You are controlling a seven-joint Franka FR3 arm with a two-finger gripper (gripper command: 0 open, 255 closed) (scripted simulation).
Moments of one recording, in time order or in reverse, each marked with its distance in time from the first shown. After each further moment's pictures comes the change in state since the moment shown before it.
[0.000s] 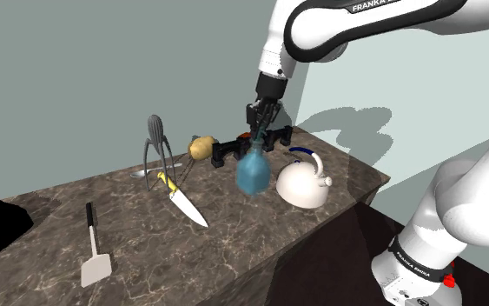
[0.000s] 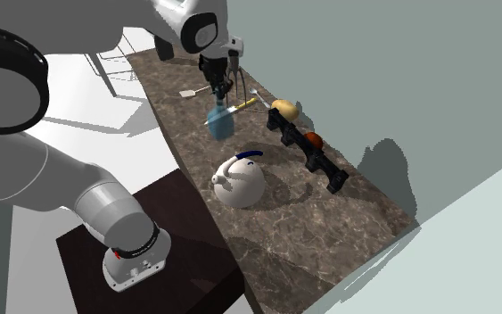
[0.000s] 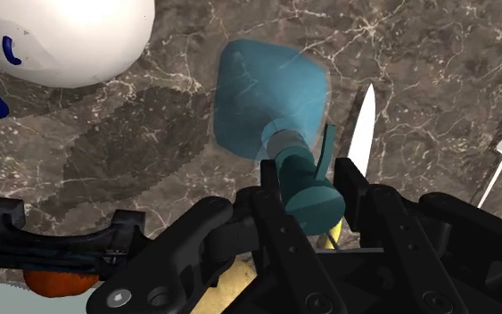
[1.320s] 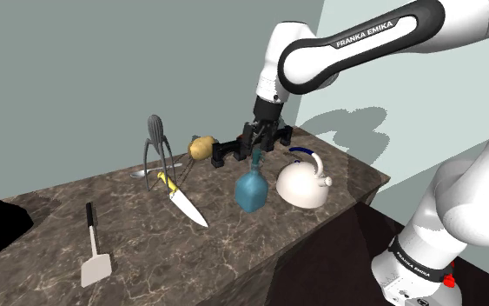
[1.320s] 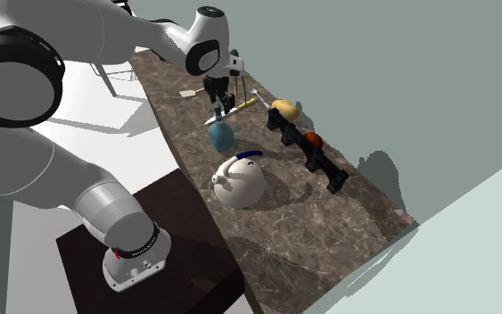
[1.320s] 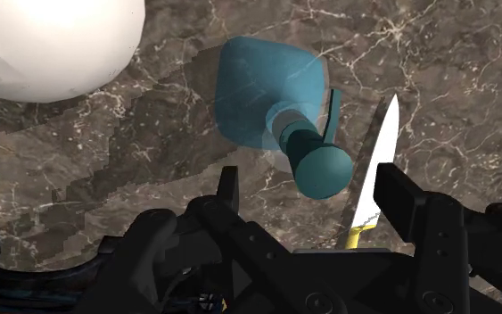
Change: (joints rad) arm 0.004 0.047 0.007 -0.113 0.011 0.160 -0.018
